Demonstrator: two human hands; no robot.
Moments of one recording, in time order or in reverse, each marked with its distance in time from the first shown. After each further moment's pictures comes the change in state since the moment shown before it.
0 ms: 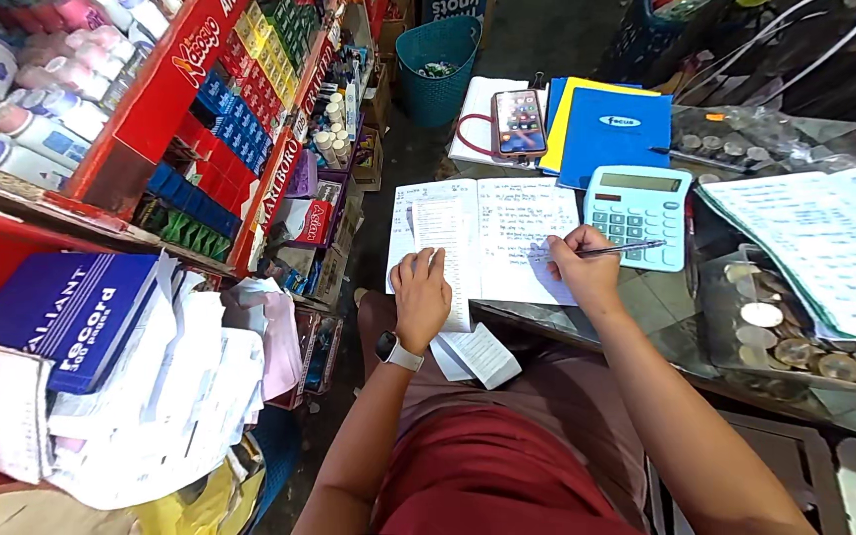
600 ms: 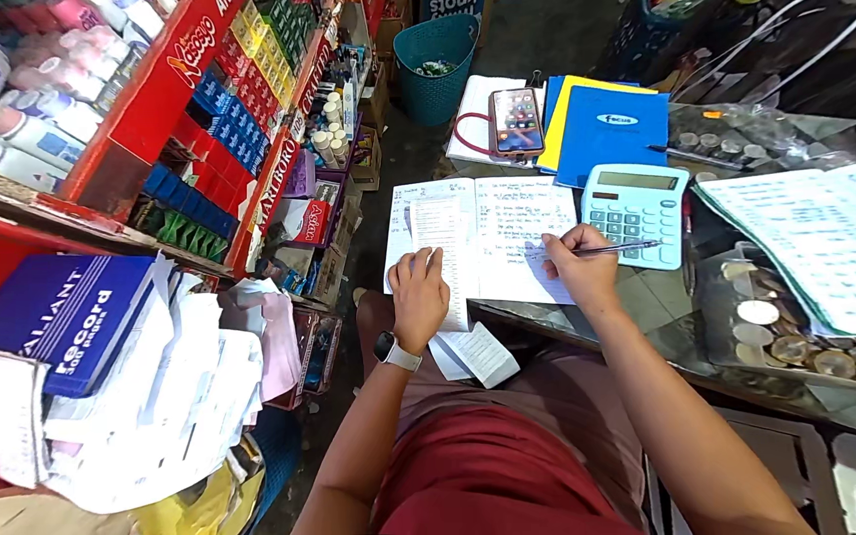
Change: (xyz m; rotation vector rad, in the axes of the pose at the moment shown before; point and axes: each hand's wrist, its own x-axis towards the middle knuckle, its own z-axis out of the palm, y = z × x) left_hand 0.000 0.001 -0.002 0.011 -0.007 0.001; right_hand -0.001 -0.002 0.000 0.017 0.000 0.010
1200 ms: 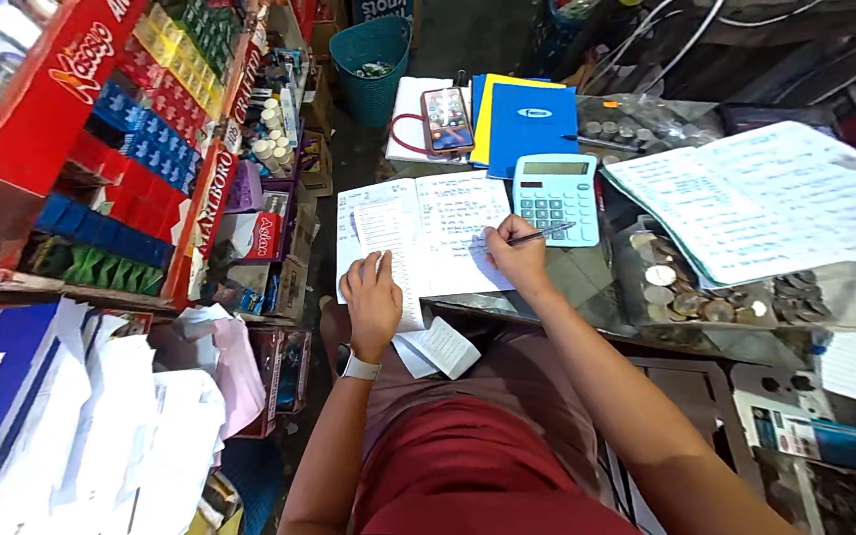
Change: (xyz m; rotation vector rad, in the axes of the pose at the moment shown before) left_hand -0.001 -0.002 0.001 -0.010 0.026 0.012; right_hand -0.002 0.004 0.002 -0.050 0.018 -0.053
